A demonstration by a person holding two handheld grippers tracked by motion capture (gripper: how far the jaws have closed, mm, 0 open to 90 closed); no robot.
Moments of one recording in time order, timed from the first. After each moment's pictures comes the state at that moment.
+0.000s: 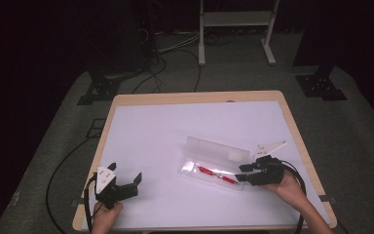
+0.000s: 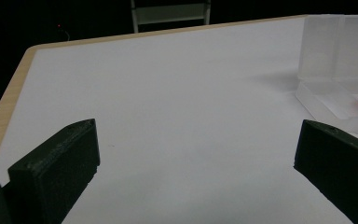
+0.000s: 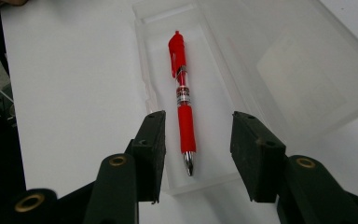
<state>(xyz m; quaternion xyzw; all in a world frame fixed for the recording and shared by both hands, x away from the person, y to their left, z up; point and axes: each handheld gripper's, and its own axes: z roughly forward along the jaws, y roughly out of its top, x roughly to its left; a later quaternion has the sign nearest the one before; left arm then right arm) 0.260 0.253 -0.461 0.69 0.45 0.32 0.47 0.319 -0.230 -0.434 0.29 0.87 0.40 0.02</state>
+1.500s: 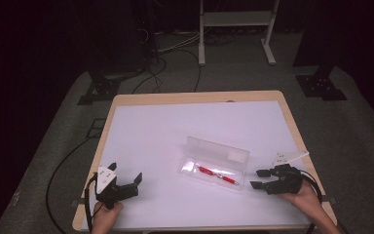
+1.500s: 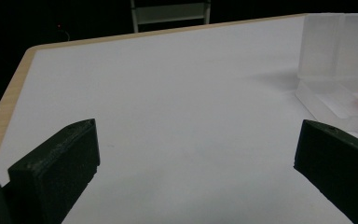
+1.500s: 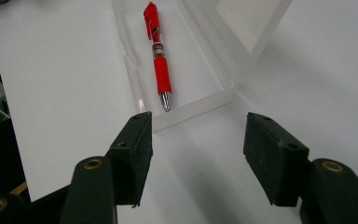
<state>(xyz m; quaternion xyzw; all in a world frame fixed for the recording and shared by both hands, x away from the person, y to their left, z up) 0.260 0.253 -0.461 0.69 0.45 0.32 0.47 0.297 -0.276 -0.448 0.34 0.85 0.41 0.03</state>
